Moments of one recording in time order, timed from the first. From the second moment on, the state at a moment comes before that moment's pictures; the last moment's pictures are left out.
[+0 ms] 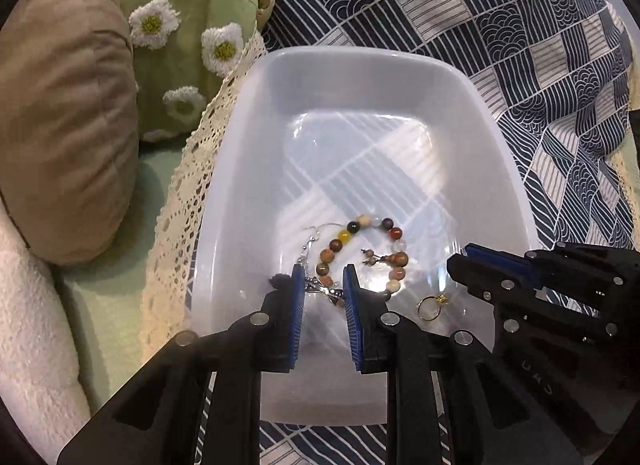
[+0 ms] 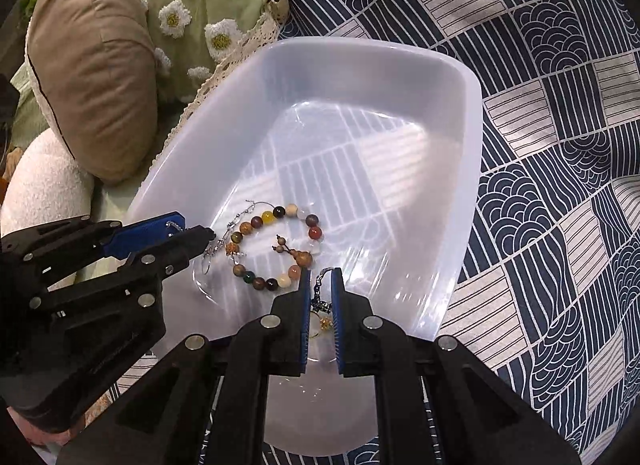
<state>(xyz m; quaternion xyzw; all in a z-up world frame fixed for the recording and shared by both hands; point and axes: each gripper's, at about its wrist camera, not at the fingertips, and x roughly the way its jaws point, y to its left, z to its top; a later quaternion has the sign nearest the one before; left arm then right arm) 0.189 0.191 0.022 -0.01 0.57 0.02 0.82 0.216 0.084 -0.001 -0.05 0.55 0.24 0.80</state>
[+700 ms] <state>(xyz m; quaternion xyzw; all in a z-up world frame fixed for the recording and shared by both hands) 0.194 0.186 0.004 0.02 0.58 0.03 0.81 0.216 0.091 -0.006 -0.06 0.56 0.24 0.79</state>
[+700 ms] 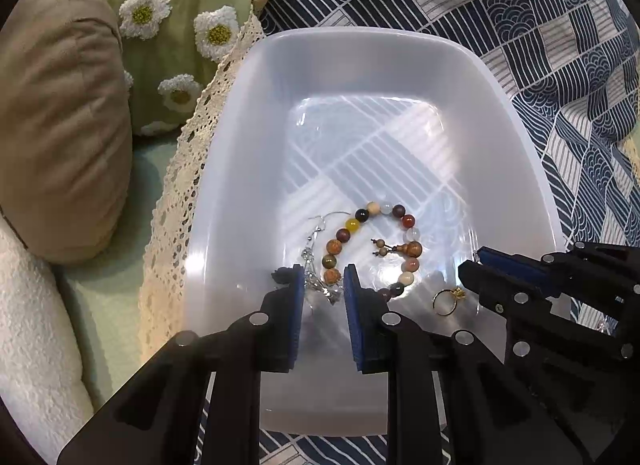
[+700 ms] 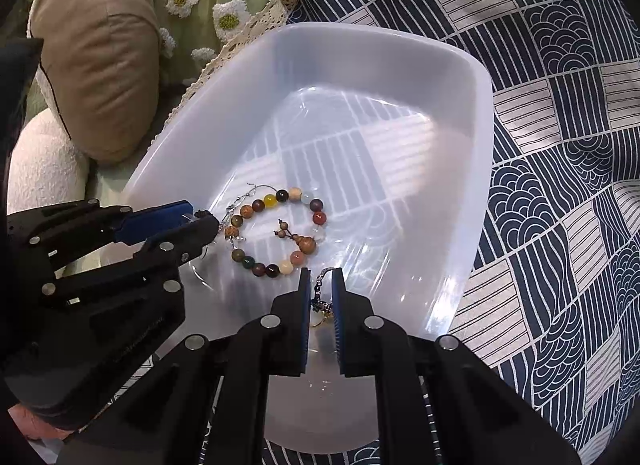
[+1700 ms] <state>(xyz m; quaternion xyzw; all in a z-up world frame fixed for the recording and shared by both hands) 0.067 0.101 0.072 -0.06 0.48 -0.07 0.87 0.102 -0.108 0.041 0.00 0.51 0.13 0.85</state>
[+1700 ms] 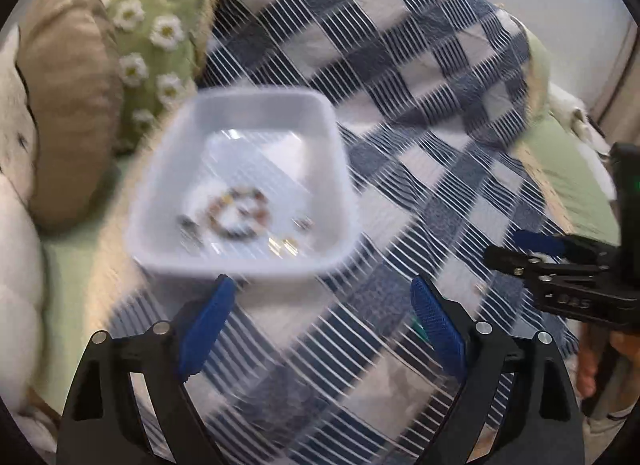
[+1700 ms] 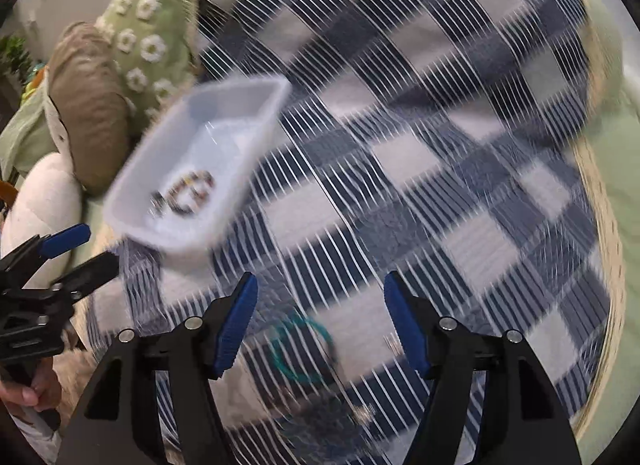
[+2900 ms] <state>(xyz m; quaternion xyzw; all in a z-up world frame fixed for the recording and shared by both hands) 0.095 0.003 -0.021 0.02 0.57 -0.07 0.82 0.102 -0.162 -0.017 0.05 0.58 0.09 0.81</state>
